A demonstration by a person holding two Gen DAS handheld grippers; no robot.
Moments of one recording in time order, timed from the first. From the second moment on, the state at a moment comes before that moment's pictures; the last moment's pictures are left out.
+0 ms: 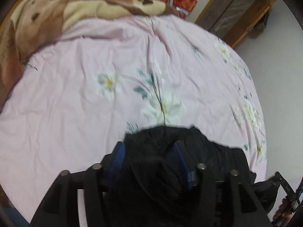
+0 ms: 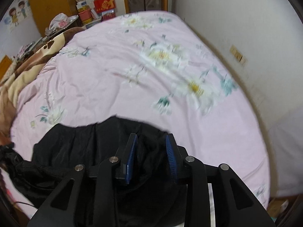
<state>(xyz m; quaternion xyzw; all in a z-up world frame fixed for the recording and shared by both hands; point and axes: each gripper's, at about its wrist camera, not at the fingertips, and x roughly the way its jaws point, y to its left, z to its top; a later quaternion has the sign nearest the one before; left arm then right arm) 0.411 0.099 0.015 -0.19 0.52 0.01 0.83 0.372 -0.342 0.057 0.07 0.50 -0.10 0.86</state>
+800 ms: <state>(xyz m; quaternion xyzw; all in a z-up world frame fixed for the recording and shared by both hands) 0.400 0.062 -0.056 -0.07 0.53 -0.09 0.84 0.356 -0.360 -0.029 0.06 0.49 0.04 0.87</state>
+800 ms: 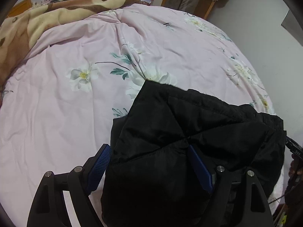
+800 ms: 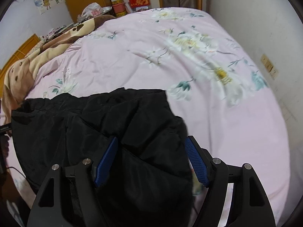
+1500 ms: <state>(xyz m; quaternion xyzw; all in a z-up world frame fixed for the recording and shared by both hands) 0.452 0.038 -0.082 -0.02 0.53 0.00 0.85 0.410 -0.340 -0.065 -0.03 0.51 -0.07 0.86</state>
